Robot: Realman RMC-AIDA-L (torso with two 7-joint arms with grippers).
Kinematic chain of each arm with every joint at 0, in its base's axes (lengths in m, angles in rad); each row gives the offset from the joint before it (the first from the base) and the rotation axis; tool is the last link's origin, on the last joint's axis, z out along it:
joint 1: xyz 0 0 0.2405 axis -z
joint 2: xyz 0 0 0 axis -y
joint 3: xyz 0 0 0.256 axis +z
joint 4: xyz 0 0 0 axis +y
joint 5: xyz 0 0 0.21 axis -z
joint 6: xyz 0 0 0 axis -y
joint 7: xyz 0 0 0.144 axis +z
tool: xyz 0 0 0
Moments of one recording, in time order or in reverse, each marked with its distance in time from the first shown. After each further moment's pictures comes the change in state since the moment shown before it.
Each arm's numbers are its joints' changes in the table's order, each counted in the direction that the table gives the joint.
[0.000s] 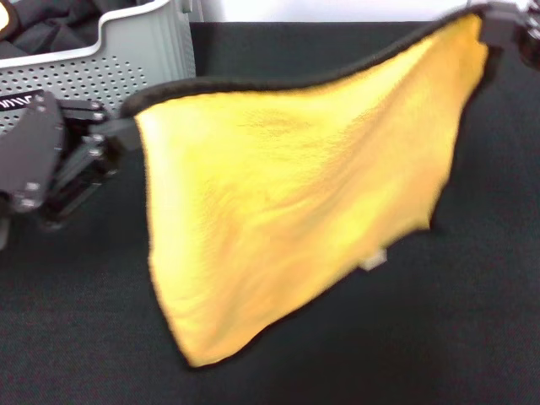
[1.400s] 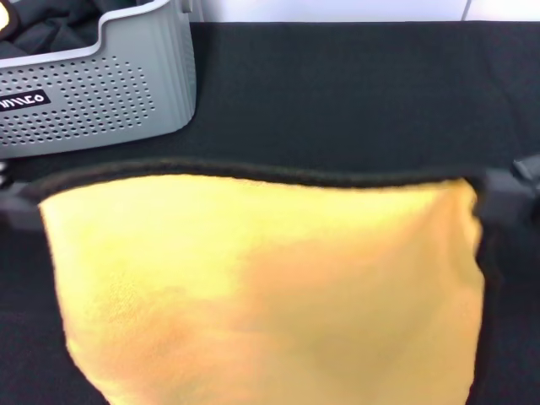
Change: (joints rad) left arm -0.070 -0.365 0.379 0.322 0.197 -0.002 -0.295; right arm 0.126 0.119 -0.443 0.198 -0.408 -0.100 0.065
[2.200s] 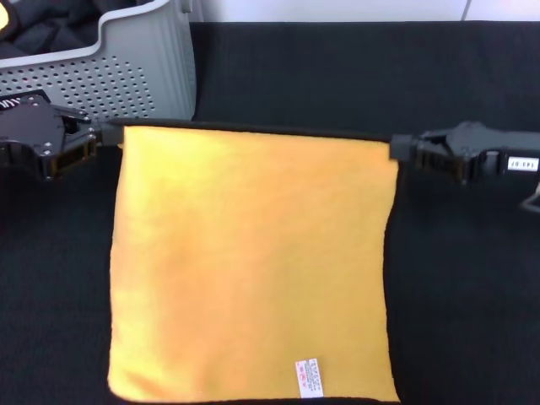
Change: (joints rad) left arm 0.206 0.233 -0.612 -0.196 -0.780 0.304 -0.013; right arm -0.398 -0.031 0.184 0.680 0.386 0.320 -0.279
